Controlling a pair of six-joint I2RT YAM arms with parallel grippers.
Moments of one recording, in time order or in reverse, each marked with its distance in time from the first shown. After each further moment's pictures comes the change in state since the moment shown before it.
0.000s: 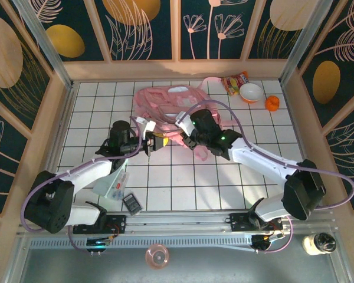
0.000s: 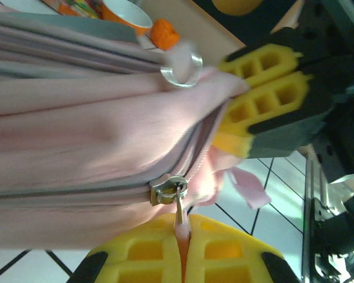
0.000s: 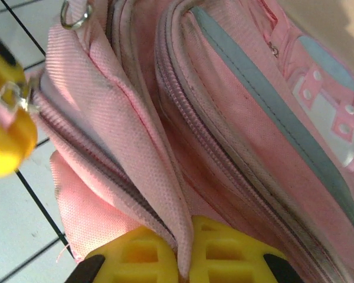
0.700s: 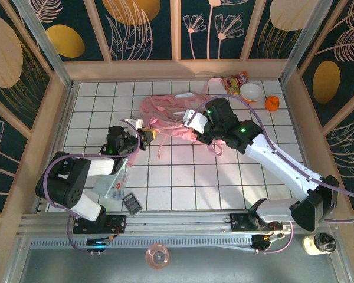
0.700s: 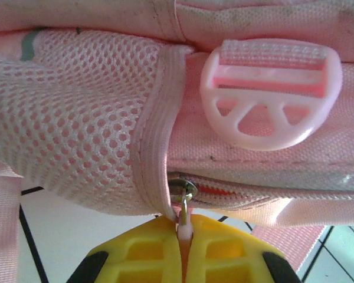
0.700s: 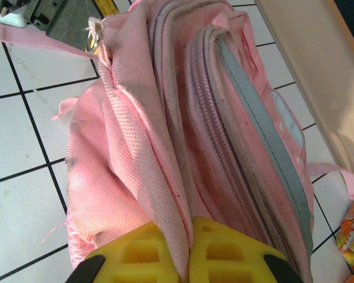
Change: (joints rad) left arm 0.130 0.235 -0.127 0.427 -0.226 -0.057; right arm -0.076 -0.136 0.179 -0.359 -0.093 -0.372
